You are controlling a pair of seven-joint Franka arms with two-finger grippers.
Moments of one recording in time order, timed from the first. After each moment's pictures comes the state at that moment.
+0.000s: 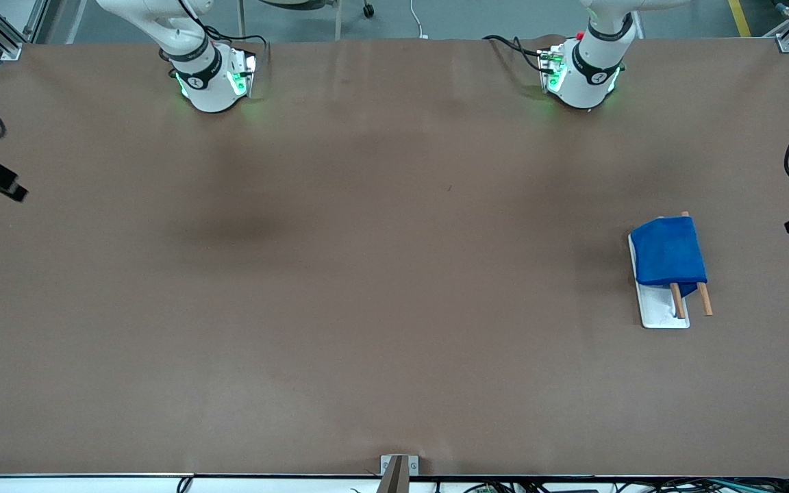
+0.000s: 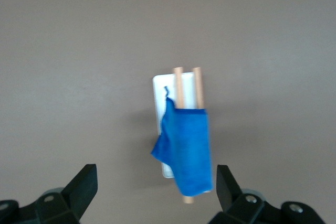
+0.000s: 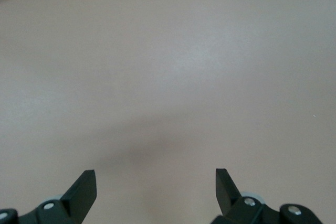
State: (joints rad) left arm 0.03 0.04 0.29 -1.82 -0.19 1.95 0.50; right arm -0.04 -0.04 -0.10 -1.55 0.02 1.56 0.10
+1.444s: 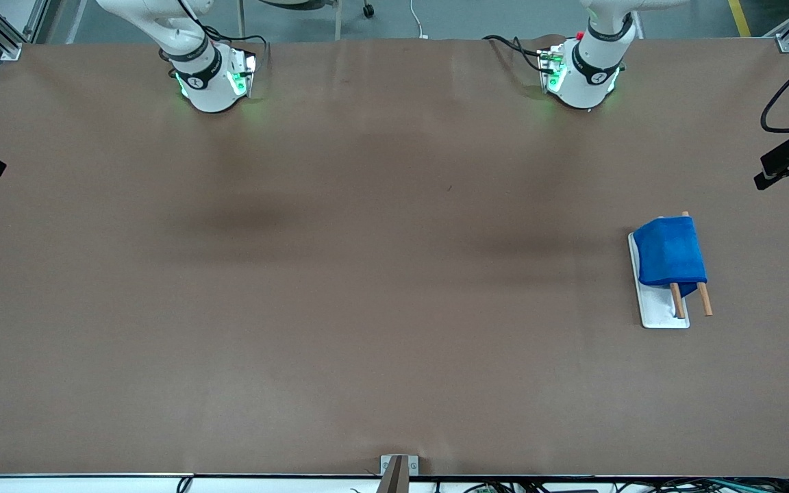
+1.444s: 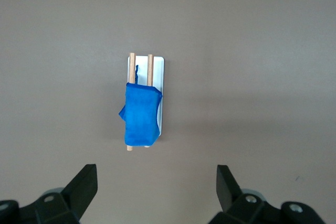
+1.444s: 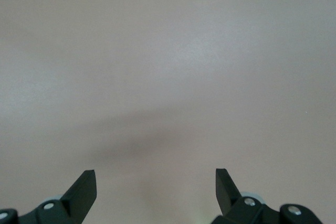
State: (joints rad) left arm 0.03 0.00 0.03 -1.52 -0.01 1.56 0.04; right arm -0.04 -0.03 -0.10 -1.49 0.02 1.48 0.06
